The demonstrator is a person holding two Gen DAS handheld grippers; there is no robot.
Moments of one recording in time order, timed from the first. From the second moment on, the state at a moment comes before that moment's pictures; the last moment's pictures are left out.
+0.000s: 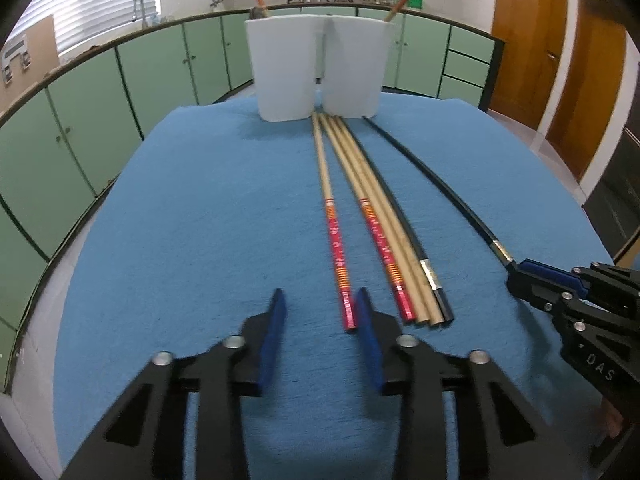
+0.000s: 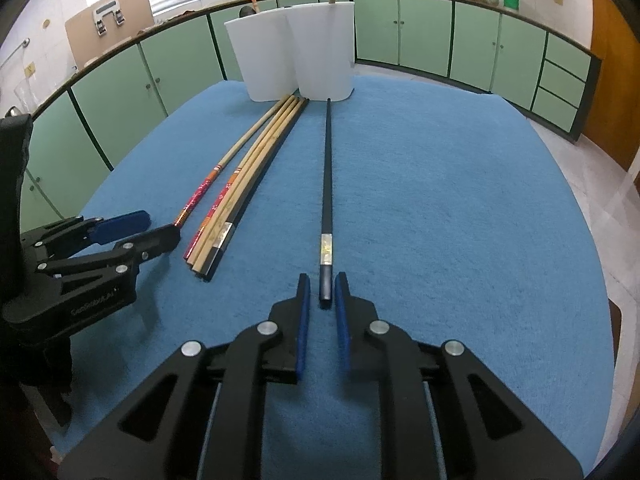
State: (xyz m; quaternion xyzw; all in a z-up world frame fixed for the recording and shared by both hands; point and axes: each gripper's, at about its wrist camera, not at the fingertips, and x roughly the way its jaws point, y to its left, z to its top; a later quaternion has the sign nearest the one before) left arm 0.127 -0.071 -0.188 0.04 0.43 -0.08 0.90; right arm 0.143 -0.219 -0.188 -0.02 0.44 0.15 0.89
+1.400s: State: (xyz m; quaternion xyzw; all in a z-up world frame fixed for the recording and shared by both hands) left arm 0.143 -0.034 -0.009 0.02 0.24 -0.11 0.96; right arm 0.172 -0.241 -0.002 0.01 0.28 0.19 0.94
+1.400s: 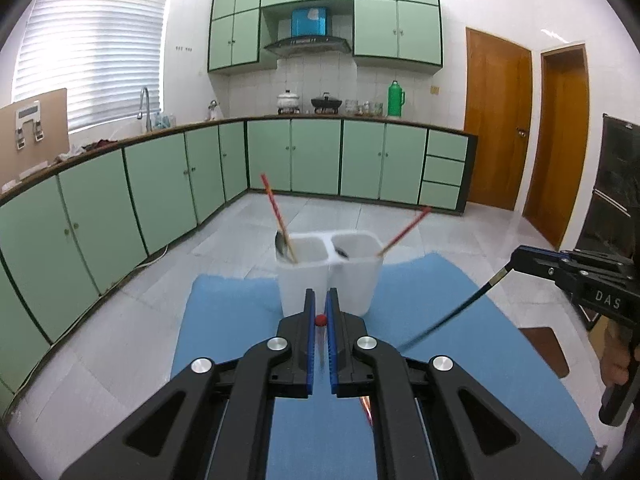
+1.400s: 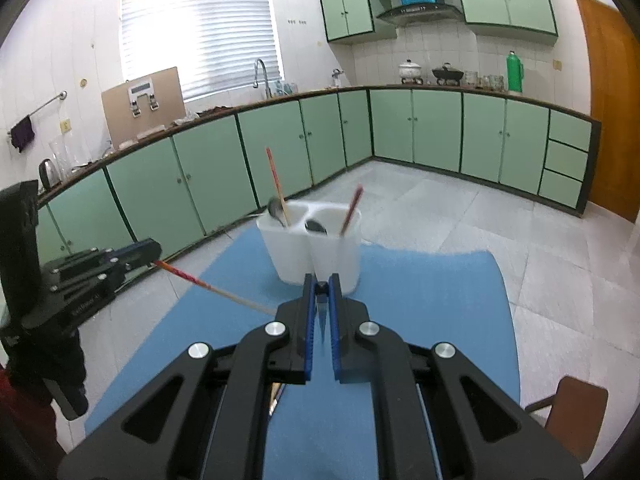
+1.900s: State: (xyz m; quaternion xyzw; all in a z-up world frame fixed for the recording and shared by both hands) left arm 0.172 -0.035 0.059 0.02 0.17 -0.13 0.98; right arm 0.222 -0.231 0.078 0.00 0.23 0.25 0.94
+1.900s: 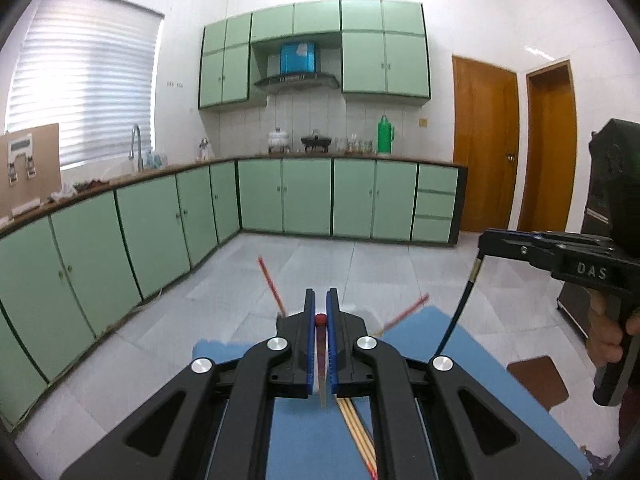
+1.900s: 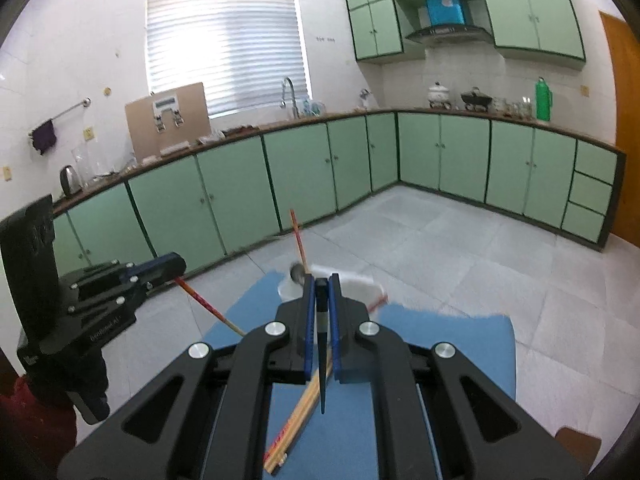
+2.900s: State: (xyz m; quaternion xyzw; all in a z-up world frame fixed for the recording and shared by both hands) left arm 0.327 -0.060 0.011 0.05 0.20 -0.12 0.97; right arm 0.357 -0.211 0.039 -0.01 0.27 0.20 0.94
